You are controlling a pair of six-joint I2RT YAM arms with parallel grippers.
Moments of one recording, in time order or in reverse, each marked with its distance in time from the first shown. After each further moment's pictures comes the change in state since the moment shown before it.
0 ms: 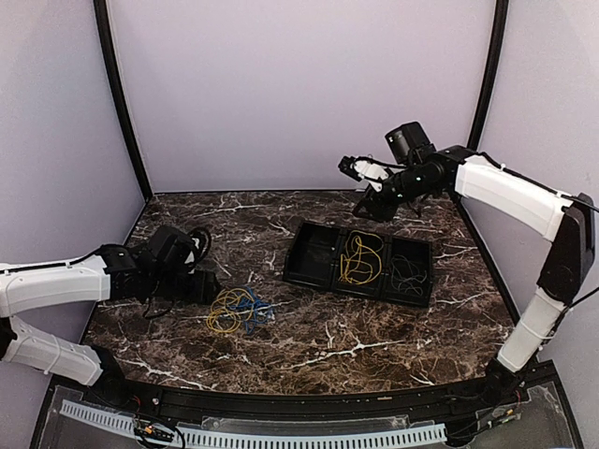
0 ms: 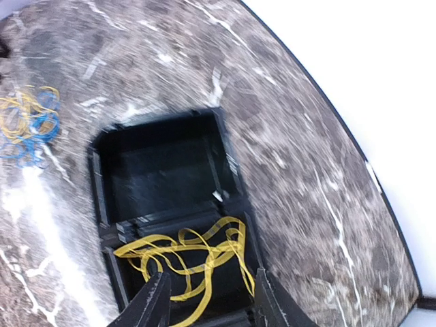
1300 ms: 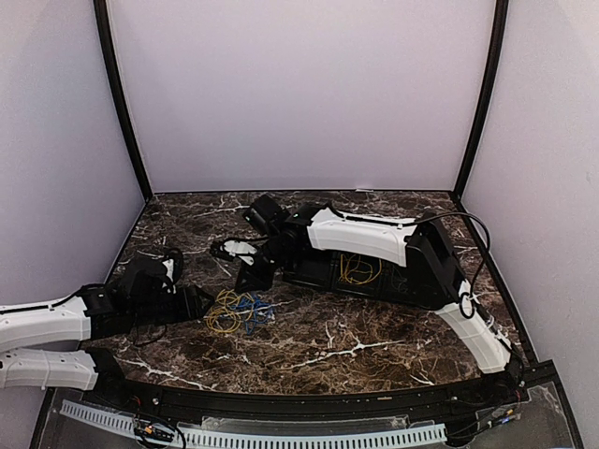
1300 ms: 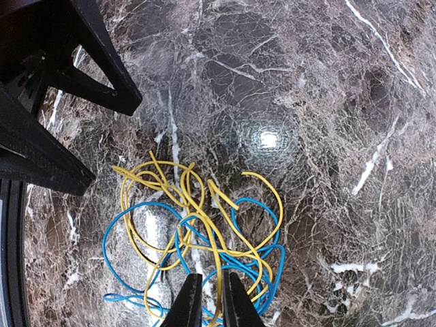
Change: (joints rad) left arm 0.022 -0.287 -0.343 0.262 0.114 -0.288; right arm 0.440 0.809 0.683 -0.031 -0.286 0.140
